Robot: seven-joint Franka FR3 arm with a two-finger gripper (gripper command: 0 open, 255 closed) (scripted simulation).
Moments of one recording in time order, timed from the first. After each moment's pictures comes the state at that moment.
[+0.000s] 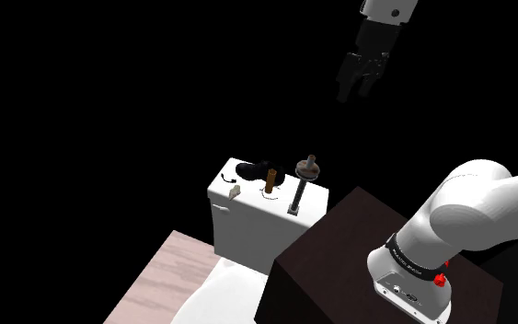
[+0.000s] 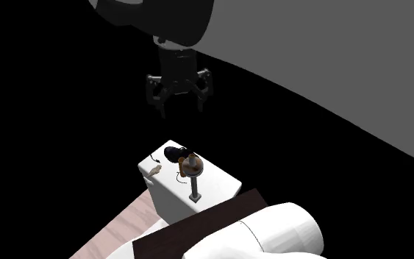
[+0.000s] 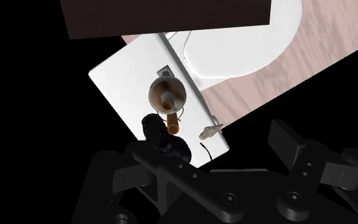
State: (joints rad) arm 0.00 -0.75 0.01 -2.35 0.04 1.58 0.08
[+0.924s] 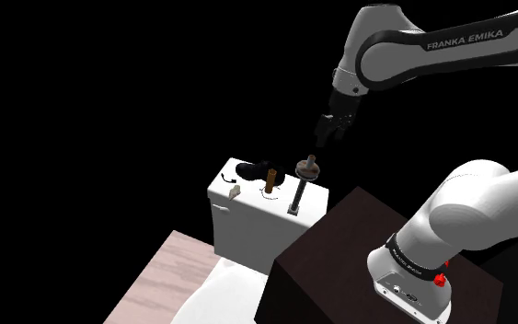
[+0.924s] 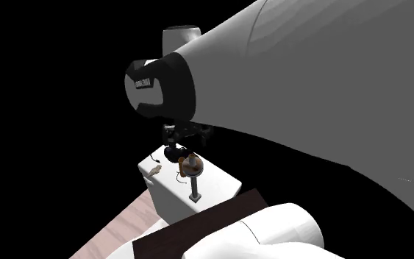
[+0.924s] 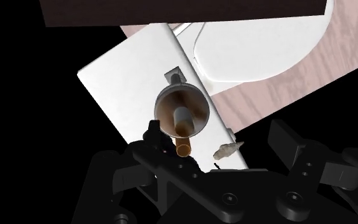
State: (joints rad) arm -0.01 -0.66 -0.01 -2.70 0.01 2.02 0.03
